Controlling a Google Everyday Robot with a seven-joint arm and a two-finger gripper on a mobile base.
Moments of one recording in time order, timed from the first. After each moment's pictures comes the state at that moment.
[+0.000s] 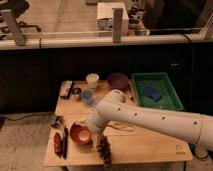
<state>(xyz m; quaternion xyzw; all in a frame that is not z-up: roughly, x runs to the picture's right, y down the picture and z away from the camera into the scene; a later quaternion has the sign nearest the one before) -0.089 0.212 0.690 -0.24 -0.34 -0.27 0.87</state>
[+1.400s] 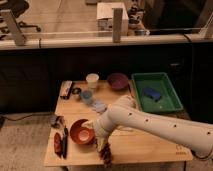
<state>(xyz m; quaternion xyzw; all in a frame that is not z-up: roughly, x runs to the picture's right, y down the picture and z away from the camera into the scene) -0.054 0.226 0.689 -0.24 -0.35 -0.21 0.88</state>
